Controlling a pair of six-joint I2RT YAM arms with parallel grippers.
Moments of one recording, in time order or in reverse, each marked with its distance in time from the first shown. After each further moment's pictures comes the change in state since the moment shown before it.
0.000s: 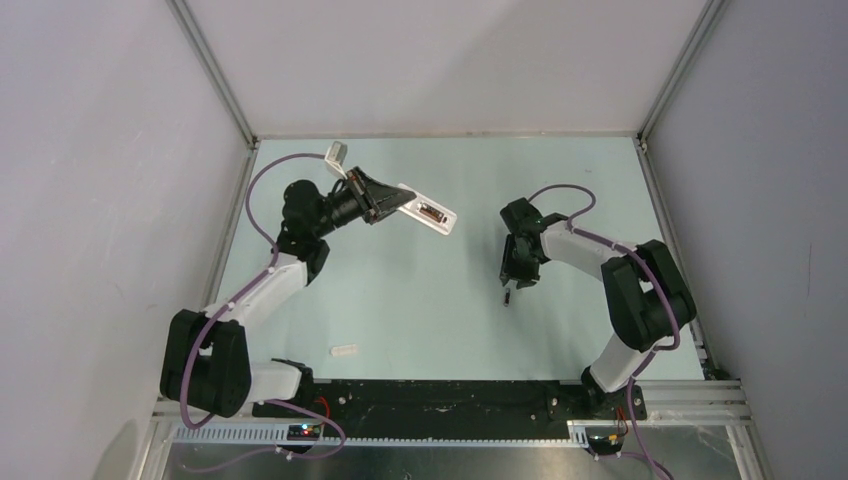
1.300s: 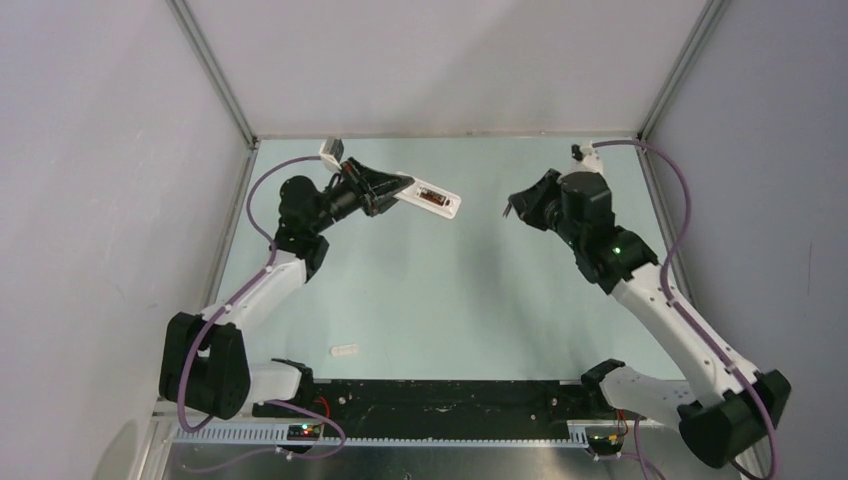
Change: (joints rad) left arm -0.007 -0.011 0.028 0.023 -0.041 -0.248; right arm 0.027 -0.578 0.055 0.224 0.087 0.082
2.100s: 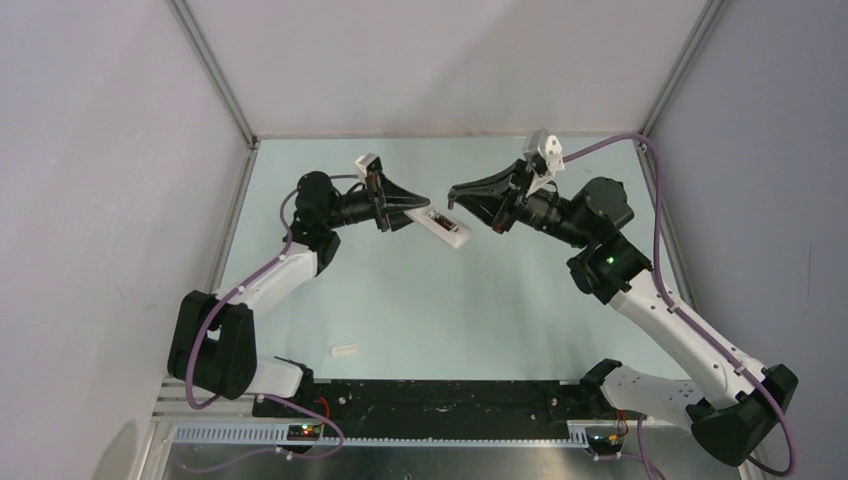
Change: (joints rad) left arm -0.050 0.102 0.046 0.007 0.294 -0.378; right arm 0.164 -0.050 0.018 0.646 -0.641 -0.520
